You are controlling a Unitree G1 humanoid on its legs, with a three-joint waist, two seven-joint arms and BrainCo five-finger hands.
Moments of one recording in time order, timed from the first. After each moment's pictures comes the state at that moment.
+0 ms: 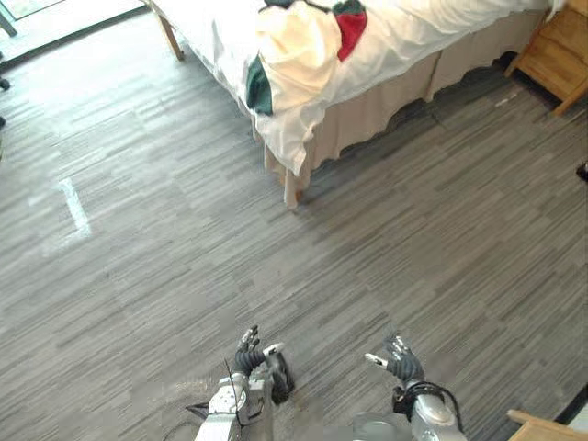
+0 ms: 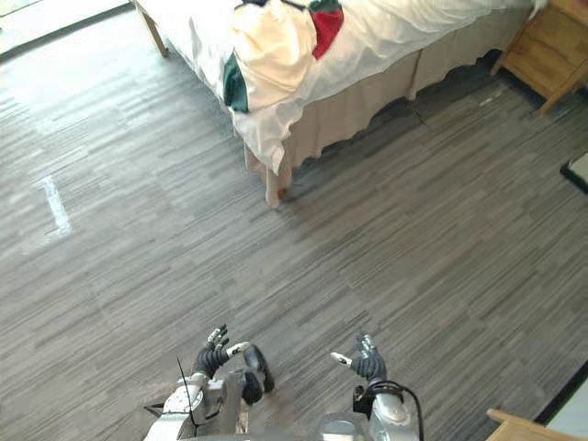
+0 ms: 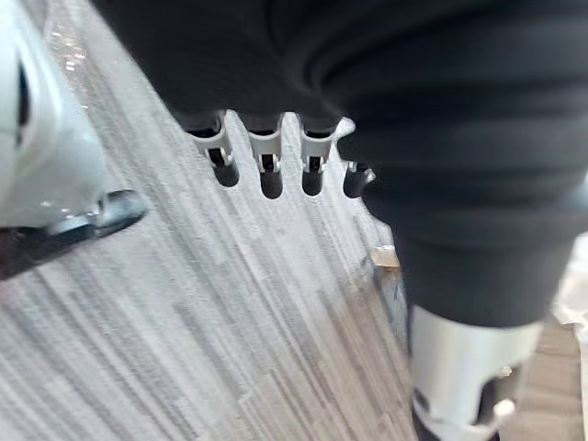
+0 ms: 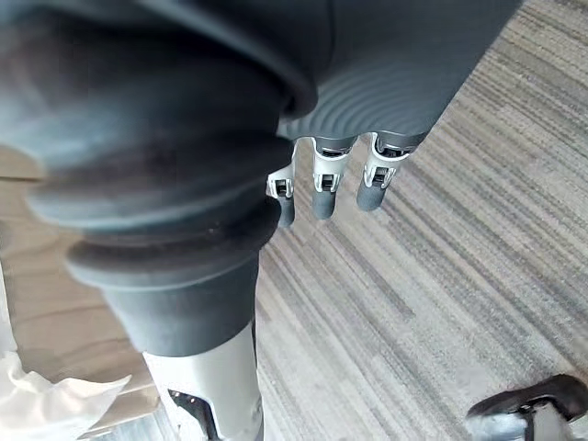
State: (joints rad) left arm 0.13 0.07 -0.16 0.60 -0.15 -0.09 0.07; right arm 0.17 -0.04 0.06 0.60 0.18 -0.12 0.00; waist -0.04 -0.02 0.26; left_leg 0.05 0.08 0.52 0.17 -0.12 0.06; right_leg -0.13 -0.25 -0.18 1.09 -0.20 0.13
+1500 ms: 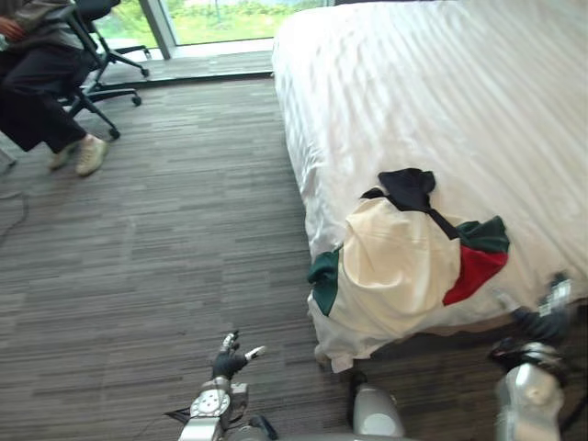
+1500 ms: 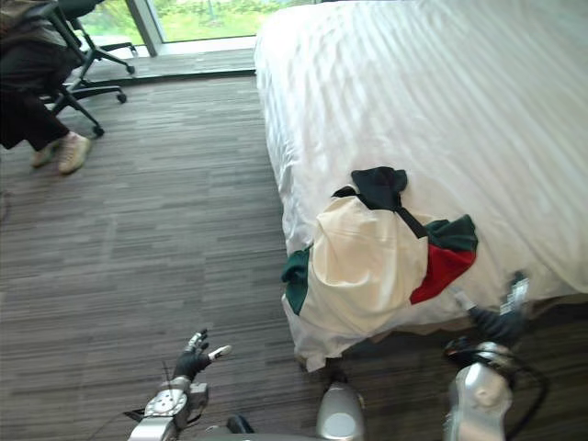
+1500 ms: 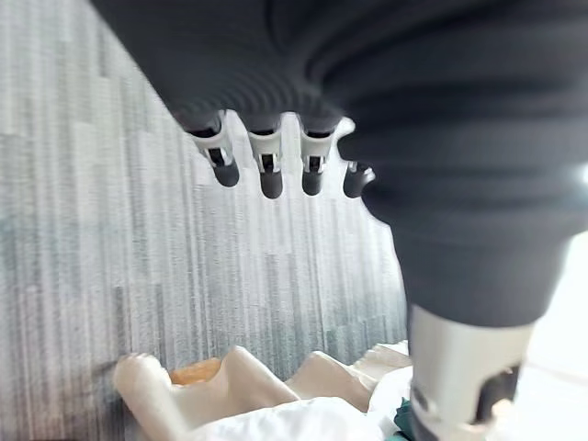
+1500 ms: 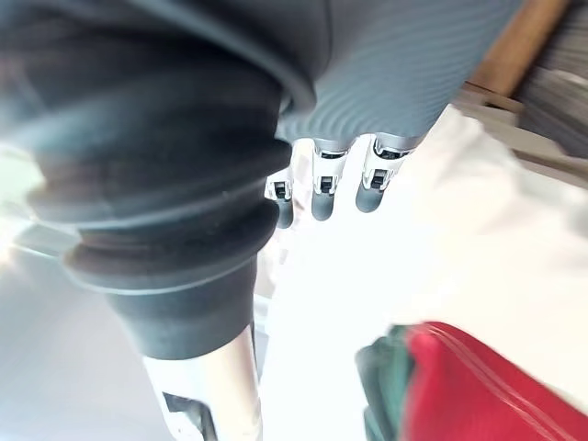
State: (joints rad) left arm 0.12 0.00 -0.03 0.65 -0.11 -0.10 0.09; right arm 0.14 -0.16 -0.47 -0.23 -0.24 -0.10 -0.33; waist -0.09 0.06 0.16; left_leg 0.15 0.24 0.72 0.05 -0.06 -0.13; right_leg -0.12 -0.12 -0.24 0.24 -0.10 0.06
